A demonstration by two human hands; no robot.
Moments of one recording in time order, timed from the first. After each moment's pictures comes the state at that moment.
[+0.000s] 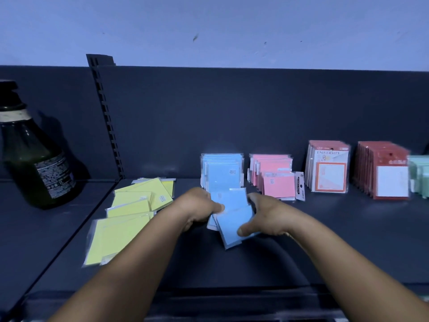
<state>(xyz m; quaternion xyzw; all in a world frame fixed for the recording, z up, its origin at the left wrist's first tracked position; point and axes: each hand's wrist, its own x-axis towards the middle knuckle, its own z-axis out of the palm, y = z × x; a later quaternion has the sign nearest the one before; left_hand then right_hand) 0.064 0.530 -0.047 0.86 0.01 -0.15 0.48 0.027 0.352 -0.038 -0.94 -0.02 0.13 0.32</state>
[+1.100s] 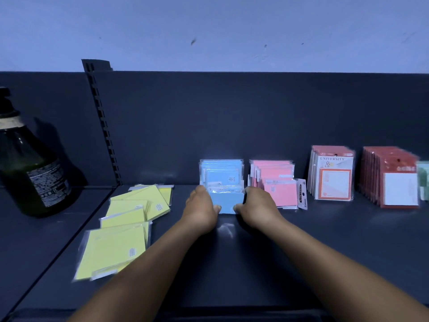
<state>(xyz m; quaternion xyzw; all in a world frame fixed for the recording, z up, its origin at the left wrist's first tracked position) 0.085 0.505 -0.063 0.94 0.01 0.00 0.33 0.074 0.375 -0.048 -0.96 0.08 -0.03 0.26</state>
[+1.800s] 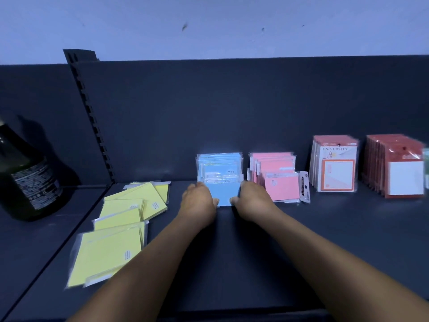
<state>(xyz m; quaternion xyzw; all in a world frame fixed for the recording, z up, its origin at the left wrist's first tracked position) 0.098 0.503 -0.062 0.97 0.01 0.00 0.23 0.087 0.383 -0.046 -0.97 0.07 0.02 0.25</state>
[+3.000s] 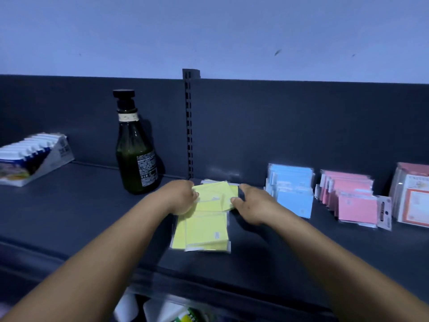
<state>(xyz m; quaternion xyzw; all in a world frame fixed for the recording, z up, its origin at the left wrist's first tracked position) 0.051 0.699 -0.019 0.99 0.02 -0.05 0.11 0.061 0.510 -0.026 -0.98 -0.10 0.06 0.18</state>
